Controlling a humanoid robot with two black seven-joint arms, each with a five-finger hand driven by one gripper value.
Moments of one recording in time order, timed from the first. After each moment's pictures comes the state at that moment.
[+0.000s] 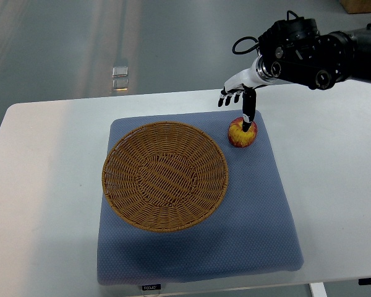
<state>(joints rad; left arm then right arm) -0.04 0.00 -0.12 -0.22 0.07 -0.14 0.09 1.66 -0.13 -0.73 0.76 -0.54 0.44 -0.03</state>
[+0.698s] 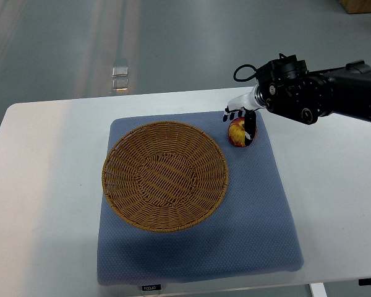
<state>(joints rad) -0.04 0.00 -0.12 -0.22 0.07 -0.14 0.09 1.50 -0.07 -0.73 0.64 -0.64 0.35 -0.02</state>
